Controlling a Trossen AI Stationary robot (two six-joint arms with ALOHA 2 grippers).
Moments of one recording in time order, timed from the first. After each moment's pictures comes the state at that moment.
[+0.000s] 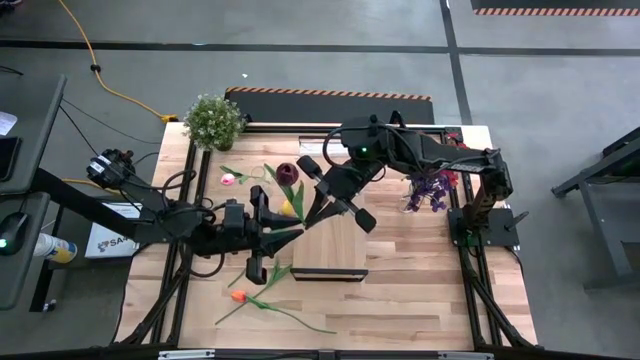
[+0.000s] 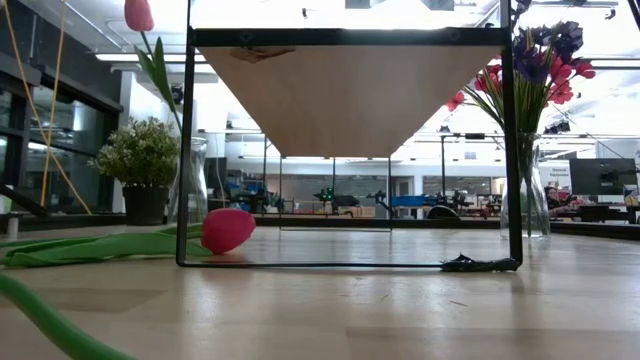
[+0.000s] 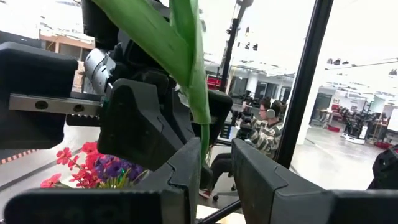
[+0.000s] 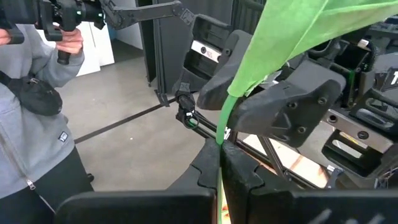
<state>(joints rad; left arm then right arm) -0.58 1.29 1.20 0.42 -0.68 -0.01 0.01 1.80 2.10 -0.54 -0.76 -0.24</state>
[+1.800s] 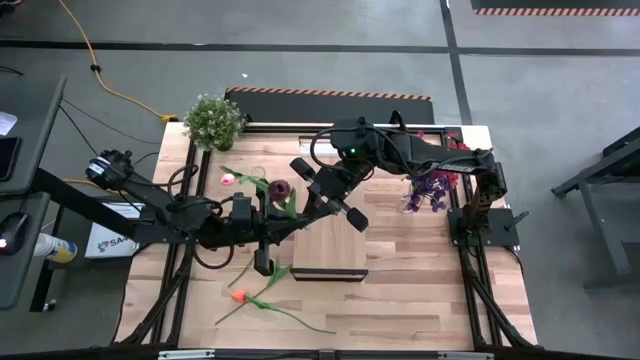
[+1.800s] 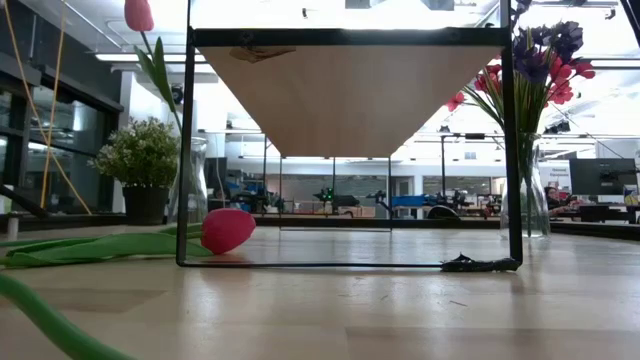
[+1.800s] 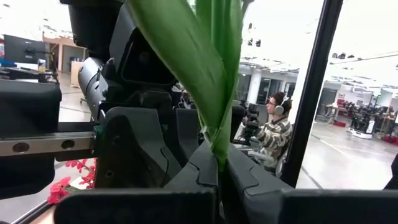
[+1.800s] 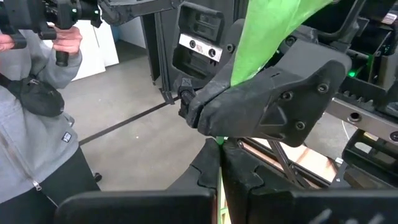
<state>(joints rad) -0.50 1.29 1.20 0.40 -0.64 0.00 0.00 1.84 2.09 -0.52 -0.80 -0.22</state>
